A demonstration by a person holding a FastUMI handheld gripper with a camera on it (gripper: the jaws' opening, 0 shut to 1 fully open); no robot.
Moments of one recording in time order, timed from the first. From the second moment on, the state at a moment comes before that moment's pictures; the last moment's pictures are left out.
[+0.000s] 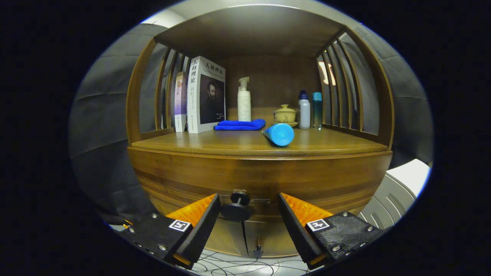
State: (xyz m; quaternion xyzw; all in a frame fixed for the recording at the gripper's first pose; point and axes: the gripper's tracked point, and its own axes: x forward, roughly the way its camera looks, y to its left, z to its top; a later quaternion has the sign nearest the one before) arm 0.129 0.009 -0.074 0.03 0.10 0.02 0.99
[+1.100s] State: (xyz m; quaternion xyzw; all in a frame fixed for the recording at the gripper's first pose) arm -0.033 0.022 0.030 0.01 -0.03 0.01 1.00
